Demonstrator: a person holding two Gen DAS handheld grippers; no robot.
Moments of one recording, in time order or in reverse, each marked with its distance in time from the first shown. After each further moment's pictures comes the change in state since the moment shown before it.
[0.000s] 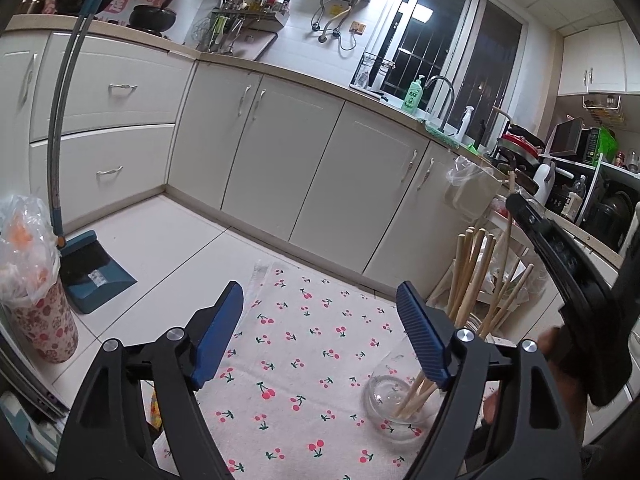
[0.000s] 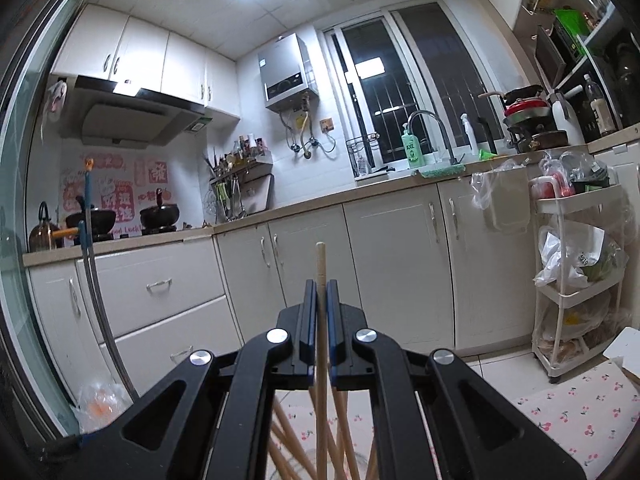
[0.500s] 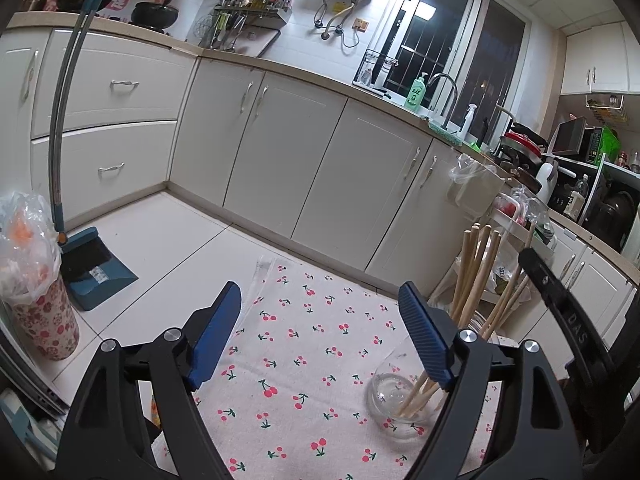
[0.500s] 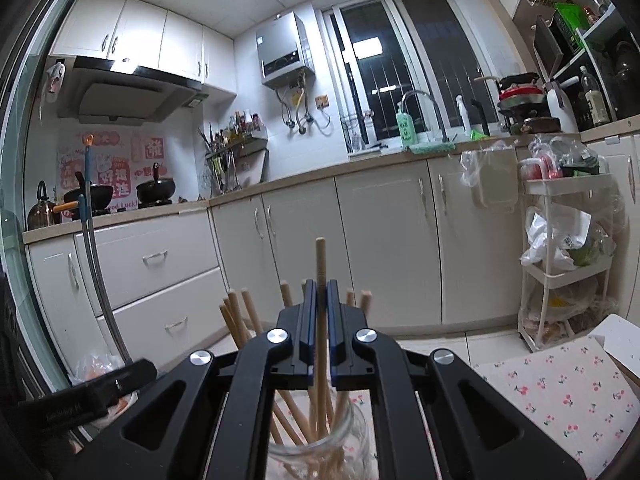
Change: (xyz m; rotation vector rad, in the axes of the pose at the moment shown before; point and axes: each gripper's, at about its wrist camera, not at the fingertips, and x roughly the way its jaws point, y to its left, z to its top) left arm 0.002 0.004 -0.002 -0.008 0.008 0.006; right arm -0.022 -0.016 -0.022 0.002 0.101 -0.018
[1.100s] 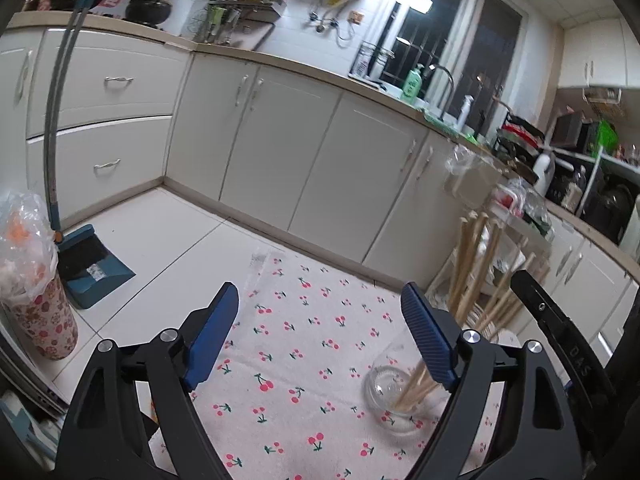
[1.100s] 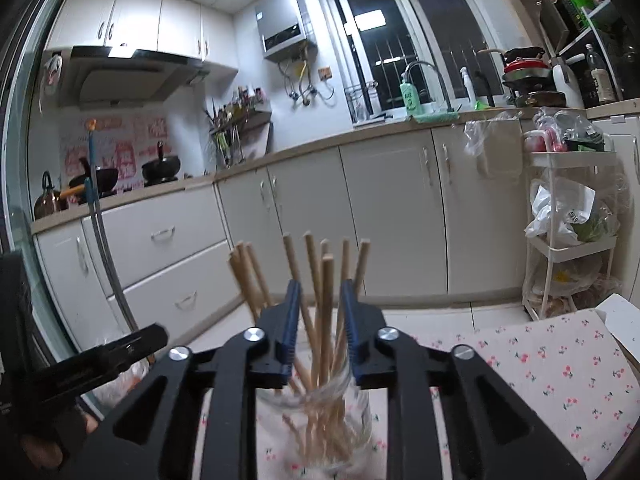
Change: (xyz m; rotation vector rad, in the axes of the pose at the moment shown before) left arm 0.004 -0.007 -0.005 0.032 0.037 -0.016; right arm -0.015 -0.004 -0.010 0.009 0.120 0.027
